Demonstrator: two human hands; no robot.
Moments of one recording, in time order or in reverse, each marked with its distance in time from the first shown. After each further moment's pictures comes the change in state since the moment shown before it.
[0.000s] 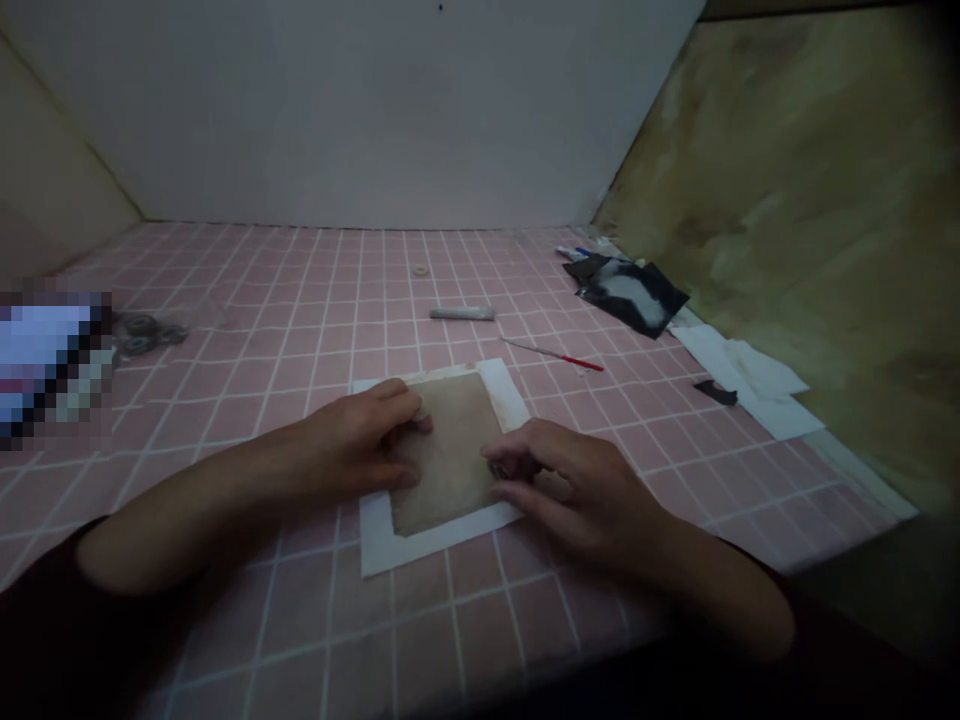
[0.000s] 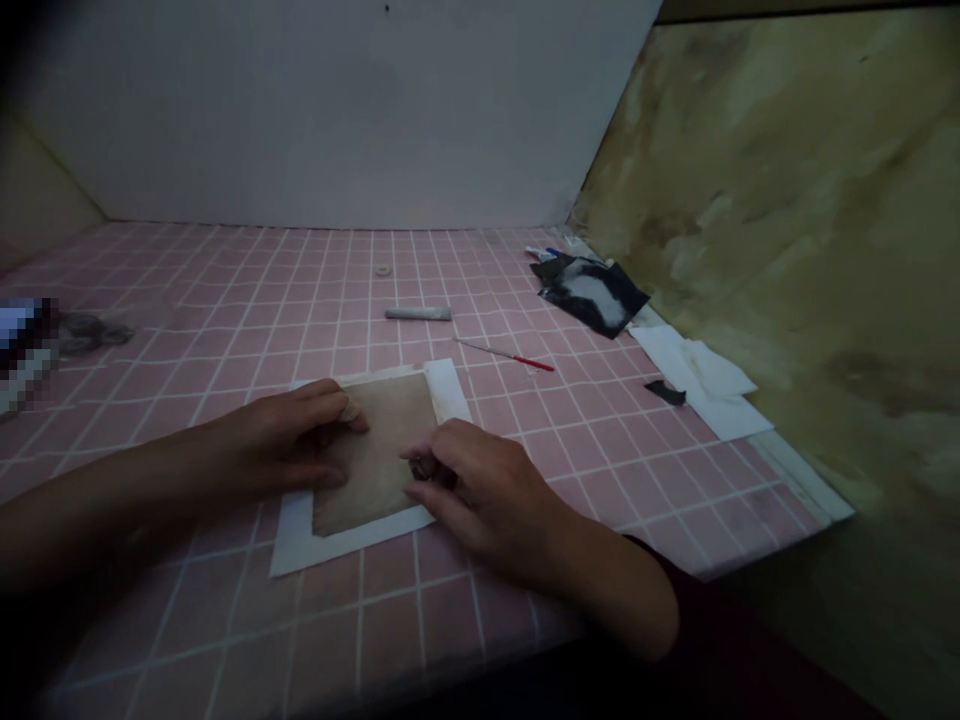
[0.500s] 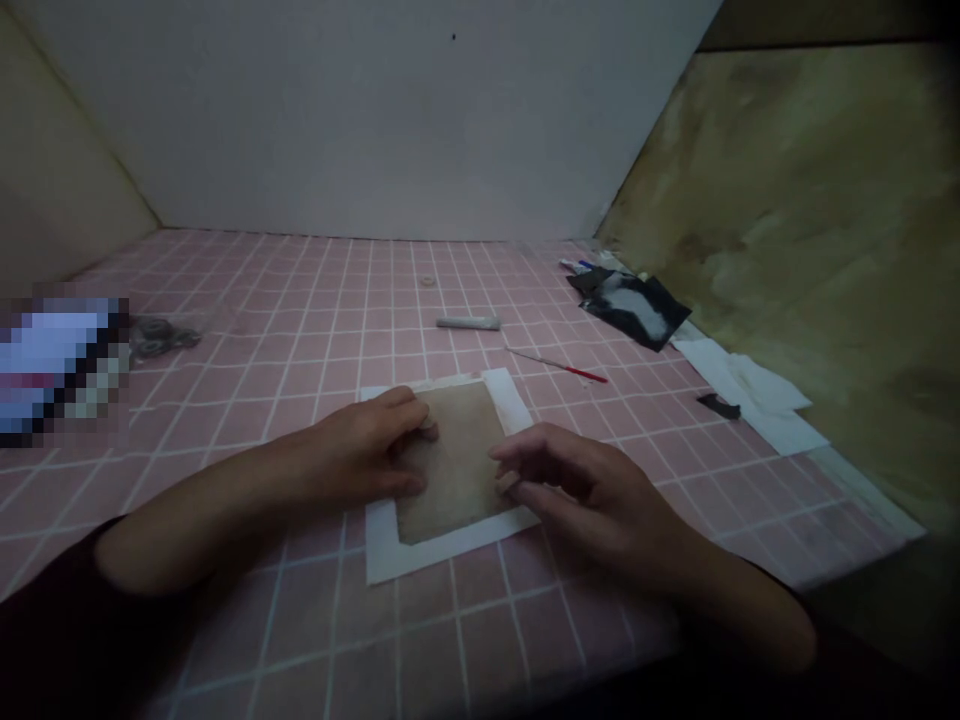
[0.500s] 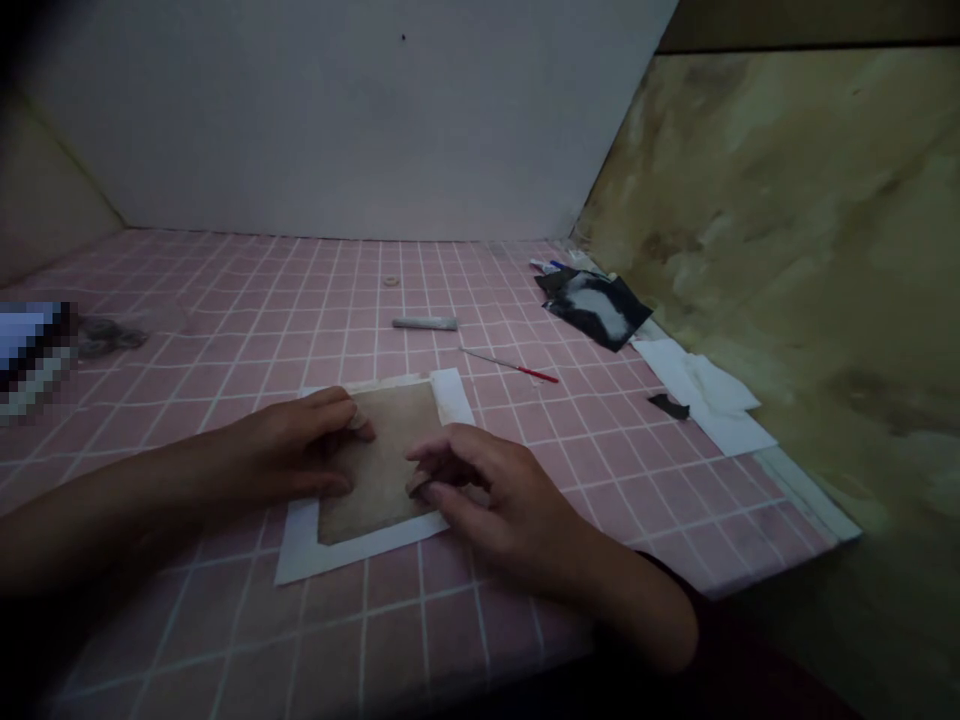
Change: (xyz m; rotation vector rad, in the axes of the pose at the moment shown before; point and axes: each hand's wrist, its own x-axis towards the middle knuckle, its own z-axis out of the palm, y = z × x) left_hand 0.000 -0.004 0.004 -0.020 0.027 -0.006; right_hand -0.003 -0.002 -0.003 0.383 -0.037 0.172
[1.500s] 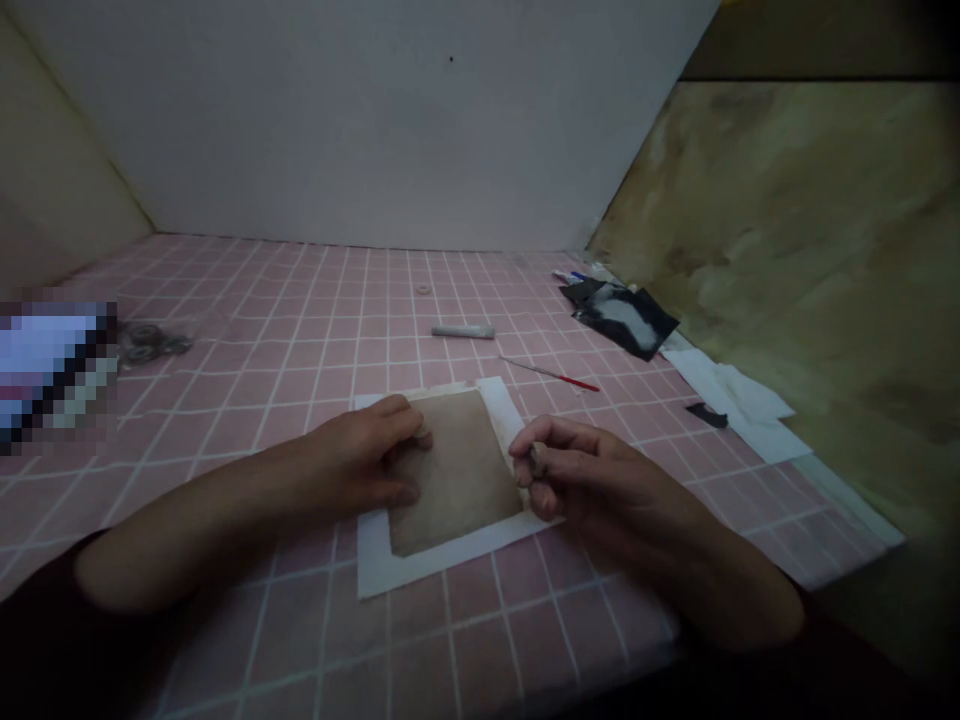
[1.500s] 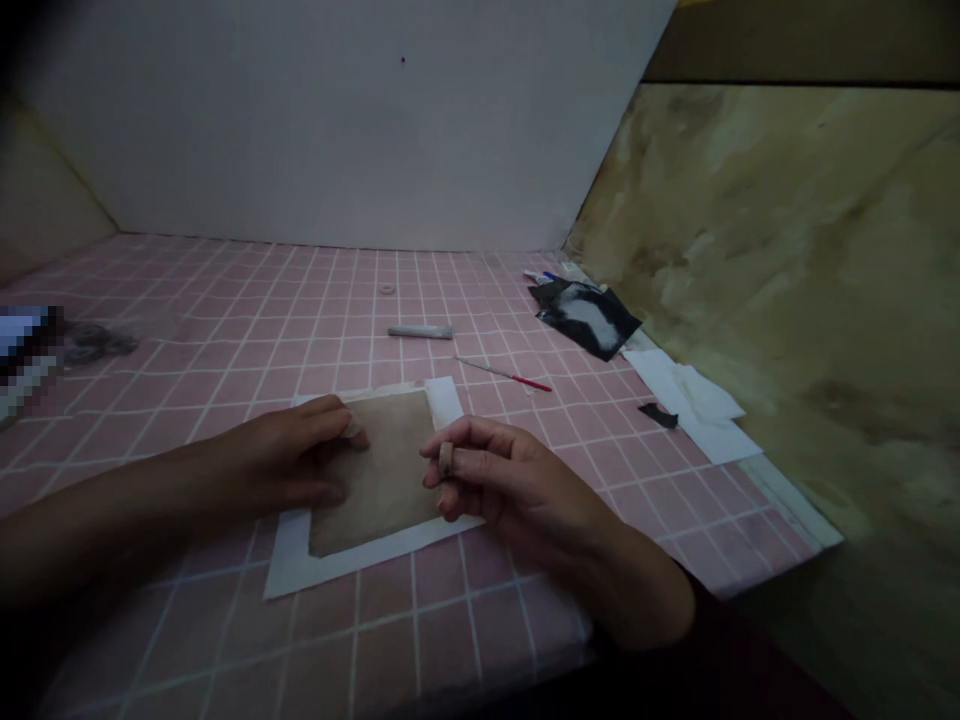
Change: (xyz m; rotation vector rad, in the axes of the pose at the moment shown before) left_hand 0.001 0.004 -0.001 0.023 0.017 -0.026; right_hand 0.007 0.004 -0.011 0.924 0.002 0.386
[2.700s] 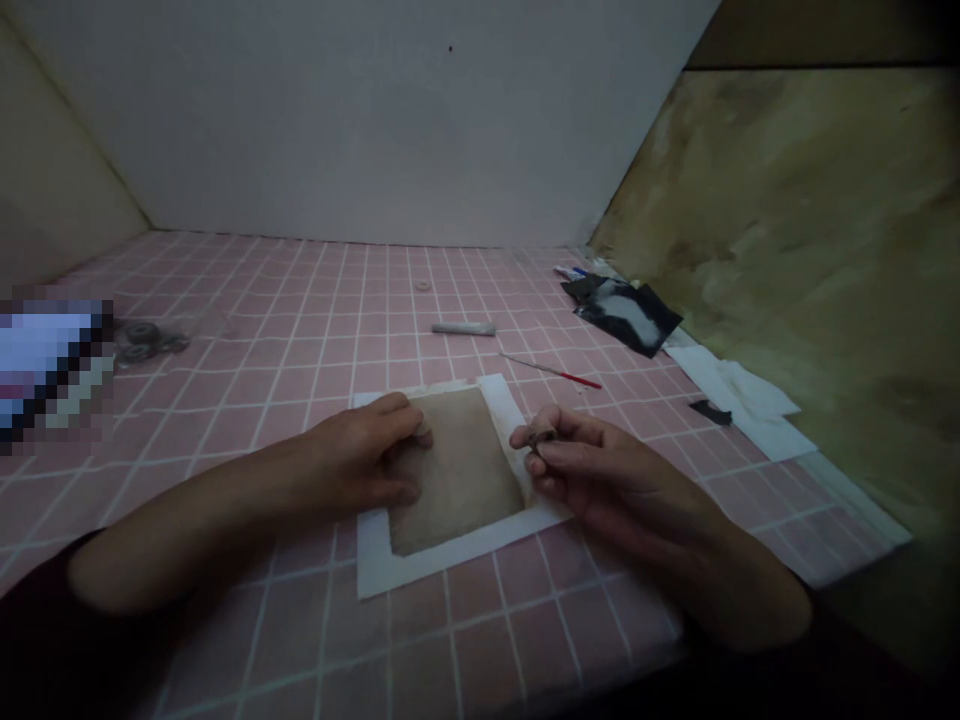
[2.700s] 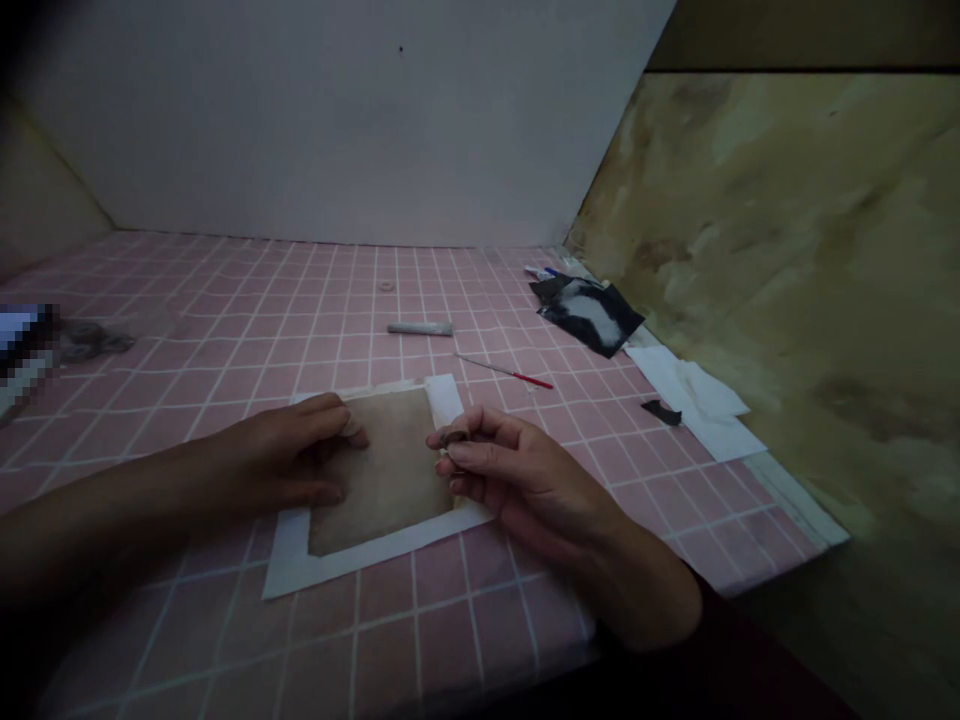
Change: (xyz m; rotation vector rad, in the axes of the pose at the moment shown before) left_hand -0.001 0.000 -0.001 -0.019 -0.015 0.014; right_hand 0.001 -0.004 0.000 0.046 0.120 -0.005
